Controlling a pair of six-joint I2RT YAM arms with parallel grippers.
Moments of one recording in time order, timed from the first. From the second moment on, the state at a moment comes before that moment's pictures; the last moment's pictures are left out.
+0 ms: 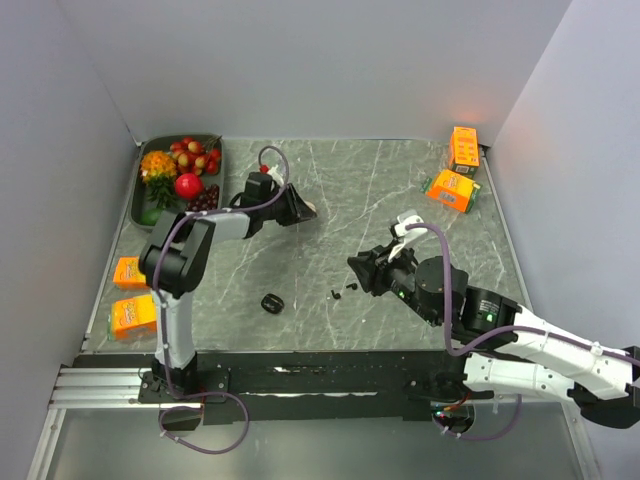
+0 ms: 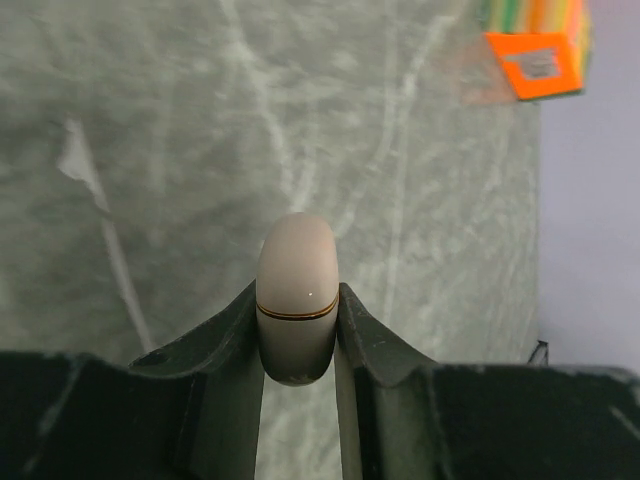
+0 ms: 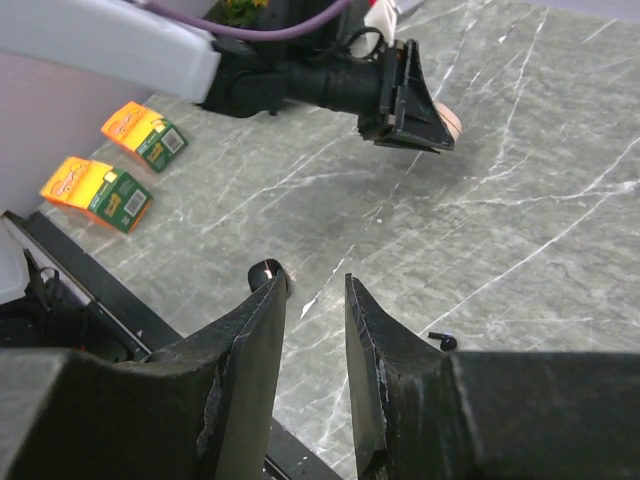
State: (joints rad) left arm -0.39 2.02 1.20 0.31 0.46 -0.75; right arm 1.15 0.75 0.90 -0.35 0.48 0.33
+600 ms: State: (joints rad) left arm -0.33 2.19 1.46 0.01 0.41 -0.65; right arm 1.13 0.75 0.88 -0.36 0.49 0.33
